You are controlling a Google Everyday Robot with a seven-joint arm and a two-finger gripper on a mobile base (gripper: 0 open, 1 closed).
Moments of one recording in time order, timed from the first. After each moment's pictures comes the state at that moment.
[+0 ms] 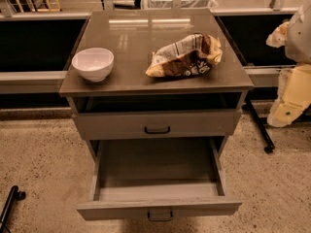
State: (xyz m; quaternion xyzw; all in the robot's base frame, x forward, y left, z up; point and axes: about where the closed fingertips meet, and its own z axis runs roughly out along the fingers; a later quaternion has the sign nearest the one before) arm 0.438 -0.217 0.977 -0.60 0.78 -0.03 0.16
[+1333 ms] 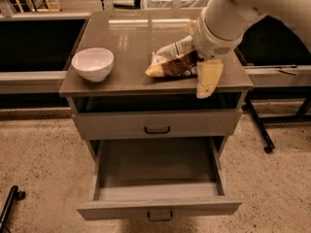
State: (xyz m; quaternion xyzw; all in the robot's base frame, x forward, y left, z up) arm 0.578 -0.105 0.925 -0.73 0.63 -0.11 0.23
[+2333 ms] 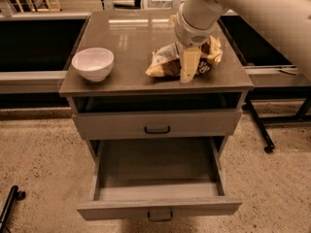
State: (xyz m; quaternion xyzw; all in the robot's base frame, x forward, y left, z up) arm 0.659 -0.073 0.905 -0.75 0.61 -0.10 0.23
